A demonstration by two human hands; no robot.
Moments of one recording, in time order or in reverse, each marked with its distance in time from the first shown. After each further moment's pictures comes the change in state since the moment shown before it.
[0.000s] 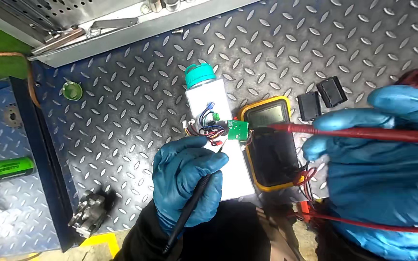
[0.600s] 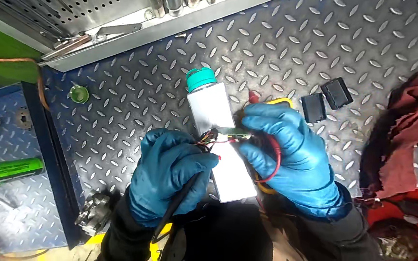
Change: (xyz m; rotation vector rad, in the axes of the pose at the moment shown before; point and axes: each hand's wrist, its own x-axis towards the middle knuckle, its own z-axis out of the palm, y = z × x) left_hand 0.024 -0.021 -0.040 0.119 -0.265 0.164; right_hand 0.016 0.052 0.029 -0.628 -0.305 -0.281
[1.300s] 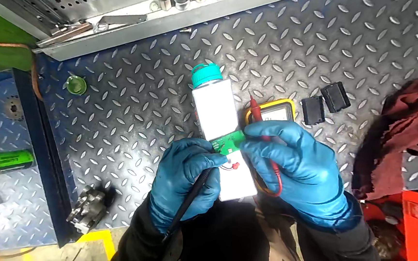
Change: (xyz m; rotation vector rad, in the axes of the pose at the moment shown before) left_hand -0.017 0.014 0.037 -0.269 0.129 -0.219; right_hand -0.013 -0.014 -0.009 -0.163 -0.070 -0.056
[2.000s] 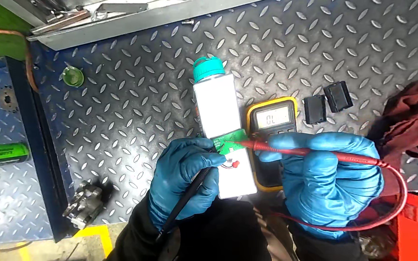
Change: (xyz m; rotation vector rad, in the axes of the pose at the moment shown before) left_hand -0.006 0.001 0.002 -0.037 0.038 0.007; right_hand -0.014 -0.017 0.015 0.685 0.473 0.189
